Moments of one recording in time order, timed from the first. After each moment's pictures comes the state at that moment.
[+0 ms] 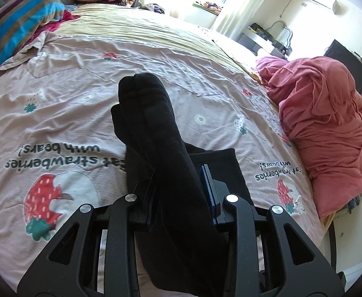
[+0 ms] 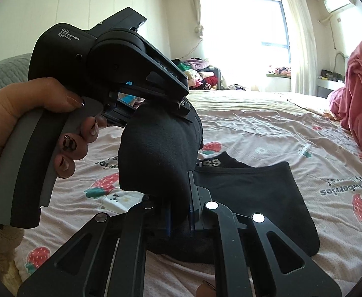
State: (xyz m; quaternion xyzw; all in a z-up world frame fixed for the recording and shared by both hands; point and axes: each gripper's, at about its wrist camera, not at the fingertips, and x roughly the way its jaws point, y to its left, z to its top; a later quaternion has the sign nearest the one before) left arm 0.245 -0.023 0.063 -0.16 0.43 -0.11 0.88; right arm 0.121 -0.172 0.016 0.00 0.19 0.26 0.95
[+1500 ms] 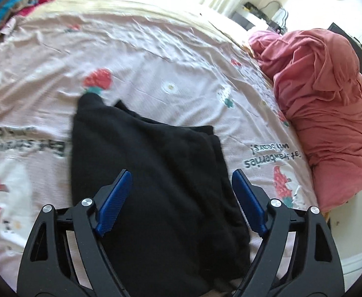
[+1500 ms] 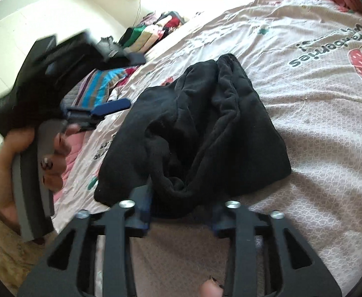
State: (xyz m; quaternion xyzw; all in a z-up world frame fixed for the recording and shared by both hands) left arm 0.274 -0.099 0.013 -0.14 0.47 -0.14 0.86; right arm 0.171 -0.293 -0.057 0.24 0.40 0.27 0.84
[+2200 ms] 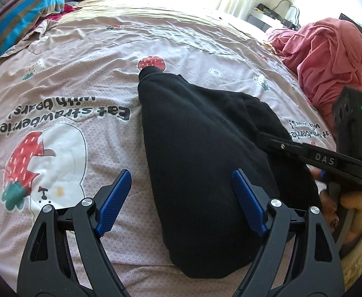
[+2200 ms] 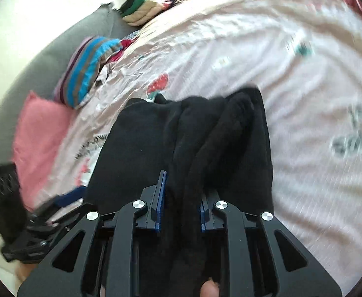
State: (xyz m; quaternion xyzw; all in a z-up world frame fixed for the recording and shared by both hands) left arm 0.217 -0.054 -0.020 -0.09 0.45 -0.08 0.88; right arm 0.290 -0.268 -0.027 0.12 0.46 0.29 0.83
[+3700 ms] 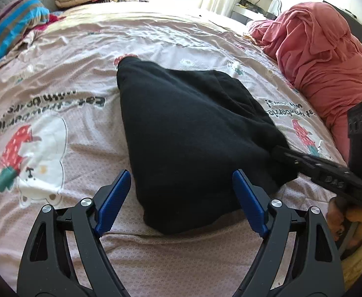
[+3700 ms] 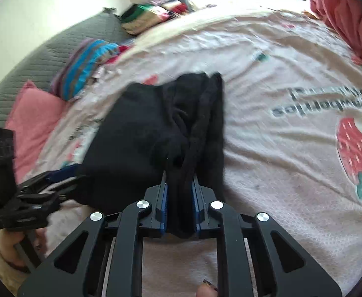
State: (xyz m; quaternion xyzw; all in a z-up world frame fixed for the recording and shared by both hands) left arm 0.177 -0.086 -0.026 -0.07 0.45 -0.11 0.89; right arm 0.214 -0.320 -0.037 0.10 0.44 0.24 0.86
